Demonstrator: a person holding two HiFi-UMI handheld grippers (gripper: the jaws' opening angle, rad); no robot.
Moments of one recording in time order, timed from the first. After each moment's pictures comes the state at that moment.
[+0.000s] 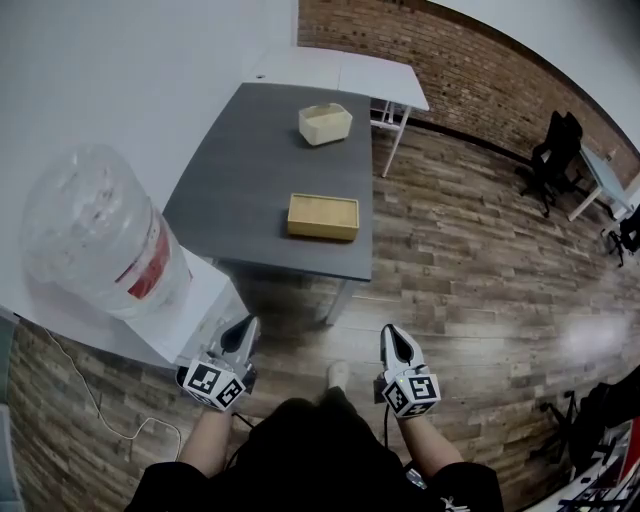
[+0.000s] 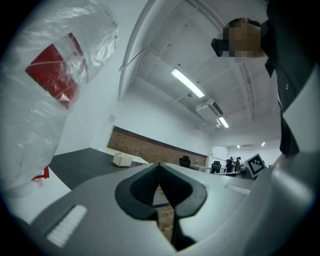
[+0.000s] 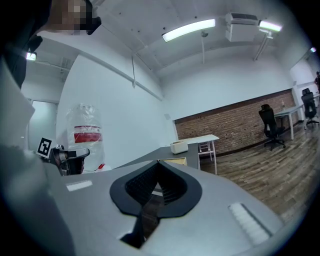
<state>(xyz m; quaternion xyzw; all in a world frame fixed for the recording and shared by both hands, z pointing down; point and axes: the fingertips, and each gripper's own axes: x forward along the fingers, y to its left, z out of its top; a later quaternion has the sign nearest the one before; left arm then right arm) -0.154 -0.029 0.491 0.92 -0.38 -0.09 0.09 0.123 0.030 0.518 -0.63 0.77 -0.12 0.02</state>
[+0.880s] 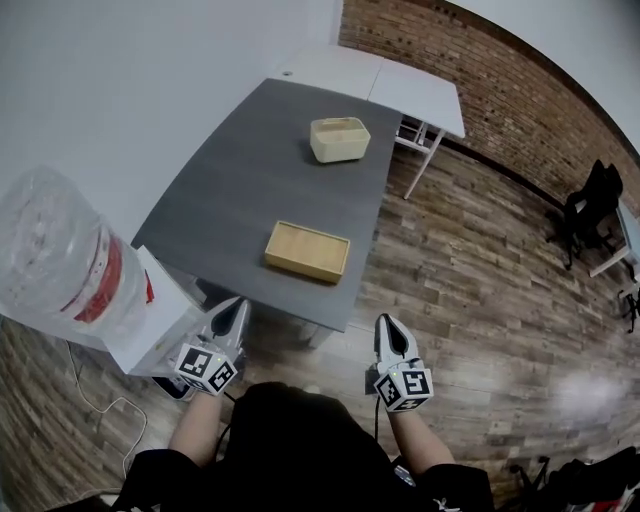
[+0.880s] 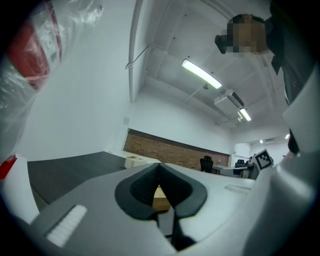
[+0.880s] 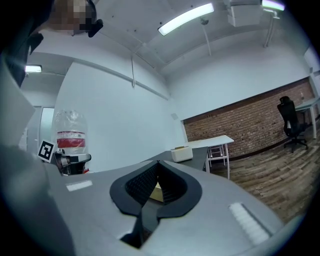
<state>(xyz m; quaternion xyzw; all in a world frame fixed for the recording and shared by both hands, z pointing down) -0.087 -0.150 0.486 0.87 -0.48 -0.08 0.08 0.202 -0.132 0.500 -0.56 0.82 -0.11 0.03</state>
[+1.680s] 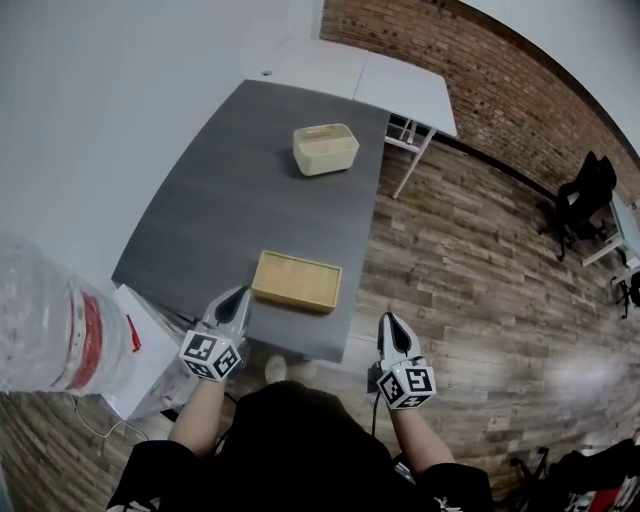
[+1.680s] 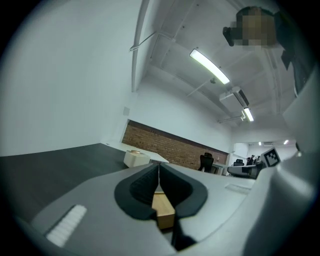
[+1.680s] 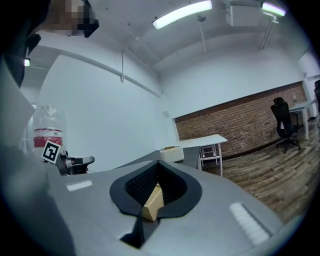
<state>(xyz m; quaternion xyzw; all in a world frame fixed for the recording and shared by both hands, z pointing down) -0.071 -0.274 0.508 0.87 -0.46 -0.06 0.13 0.224 -0.211 0.505 -0.60 0.79 -0.13 0.02</state>
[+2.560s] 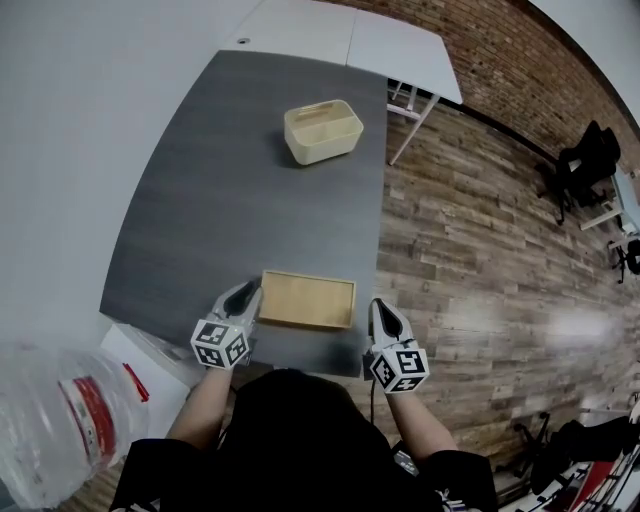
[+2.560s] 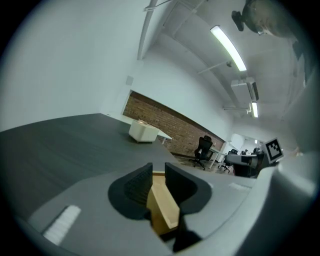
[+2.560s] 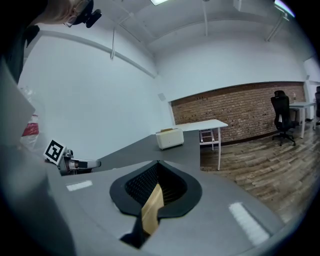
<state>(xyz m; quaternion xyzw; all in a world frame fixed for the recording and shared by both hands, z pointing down) -0.070 -0.355 0.599 0.88 -0.42 0.05 0.24 0.182 -0.287 0.555 -0.61 0.76 -0.19 -0.06</state>
